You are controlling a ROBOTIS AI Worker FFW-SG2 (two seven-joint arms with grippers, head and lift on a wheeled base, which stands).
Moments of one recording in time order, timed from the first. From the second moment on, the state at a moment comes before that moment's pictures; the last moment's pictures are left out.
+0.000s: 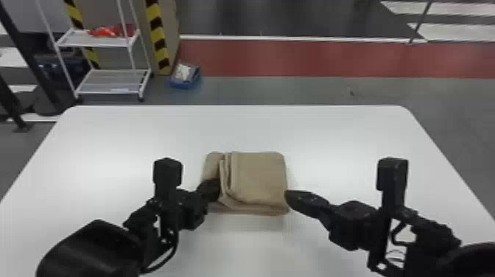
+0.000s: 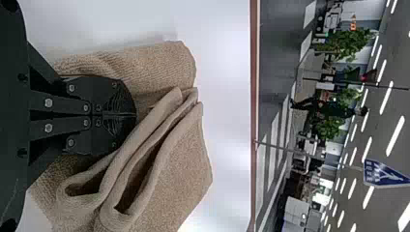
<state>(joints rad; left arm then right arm) 0.01 0.32 -0.37 -1.65 0.40 0.40 -0.15 0.29 -0.22 -0.01 -2.18 -0.41 0.89 0.45</state>
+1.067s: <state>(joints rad) 0.09 0.34 -0.32 -1.83 0.41 0.46 -0.16 0.18 -0.19 0.08 -1.97 -0.29 0.89 0.41</state>
